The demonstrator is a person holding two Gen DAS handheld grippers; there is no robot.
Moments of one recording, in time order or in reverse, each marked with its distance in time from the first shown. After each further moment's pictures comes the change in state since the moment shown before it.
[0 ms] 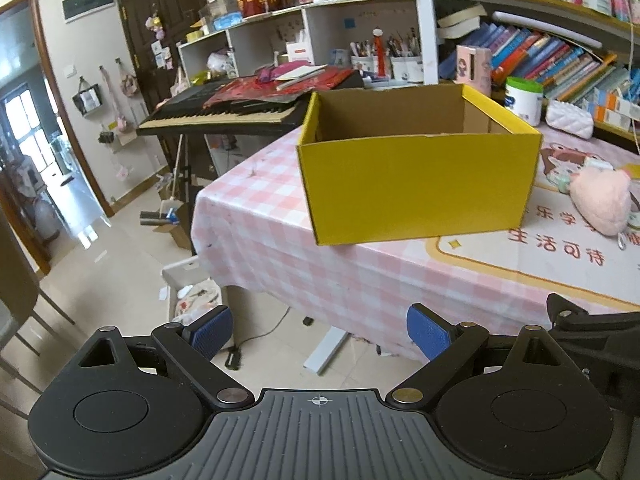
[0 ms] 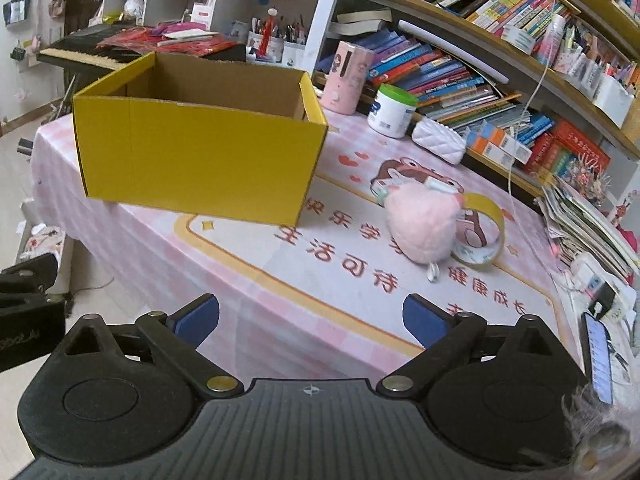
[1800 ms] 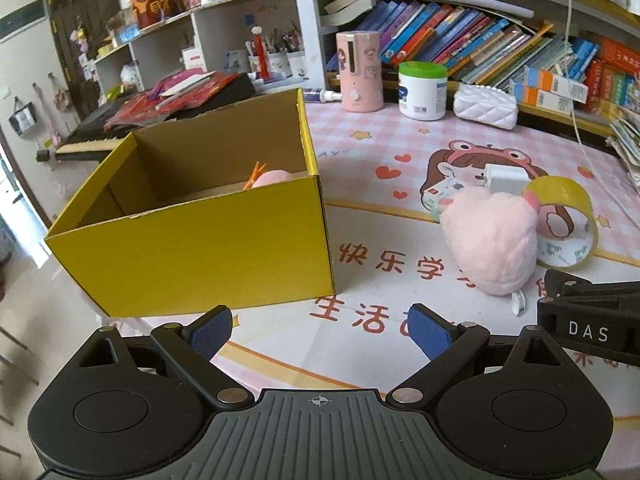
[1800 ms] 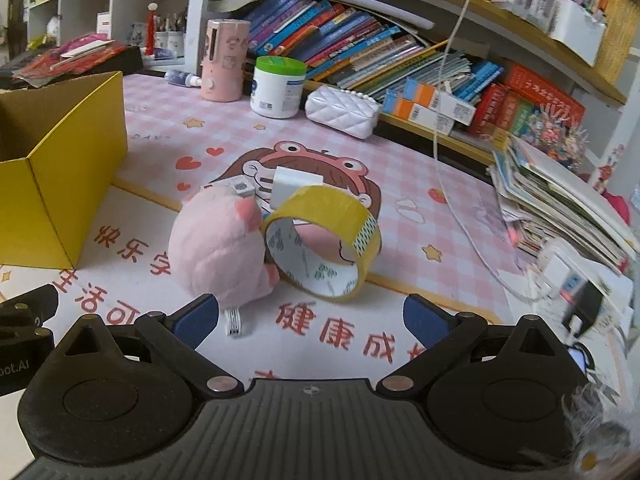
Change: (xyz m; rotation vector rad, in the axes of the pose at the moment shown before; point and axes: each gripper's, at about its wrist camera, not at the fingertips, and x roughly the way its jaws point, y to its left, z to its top) left arm 0.044 -0.184 0.071 0.058 0.038 -0.117; right arm 0.105 -0.195 0.028 0.121 0.043 -0.026
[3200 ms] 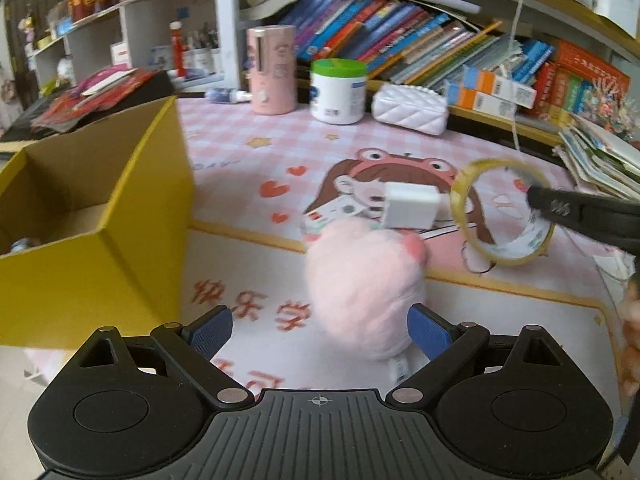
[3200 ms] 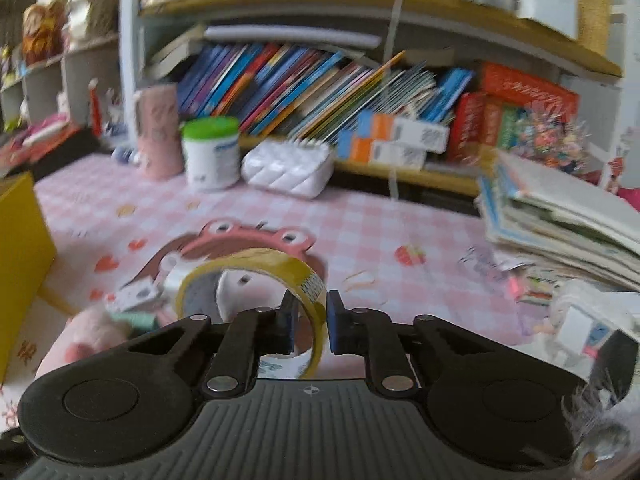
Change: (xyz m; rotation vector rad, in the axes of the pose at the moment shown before) left arm 0.038 -0.083 0.037 0.003 0.010 -0.194; right arm 0.069 -0.108 0.044 0.163 -0.168 0.035
